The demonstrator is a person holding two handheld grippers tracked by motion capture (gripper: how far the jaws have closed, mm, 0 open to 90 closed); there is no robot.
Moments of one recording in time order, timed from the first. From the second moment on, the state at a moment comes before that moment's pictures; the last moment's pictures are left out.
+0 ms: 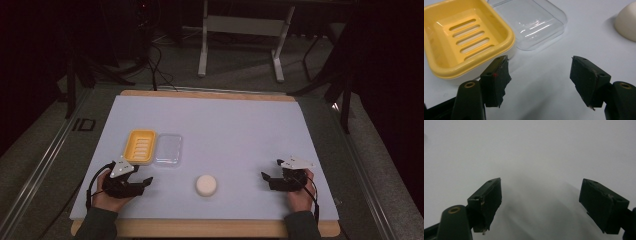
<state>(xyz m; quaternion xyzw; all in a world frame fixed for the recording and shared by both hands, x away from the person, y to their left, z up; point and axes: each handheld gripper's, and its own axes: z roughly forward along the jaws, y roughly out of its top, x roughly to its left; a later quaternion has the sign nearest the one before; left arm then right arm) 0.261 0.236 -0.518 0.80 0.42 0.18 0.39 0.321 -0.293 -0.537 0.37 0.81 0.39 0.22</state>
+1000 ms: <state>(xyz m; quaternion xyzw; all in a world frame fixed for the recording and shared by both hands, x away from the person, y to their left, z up) 0.270 0.223 -0.503 0.84 0.36 0.16 0.37 0.316 -0.294 -0.536 0.36 0.81 0.40 0.23</state>
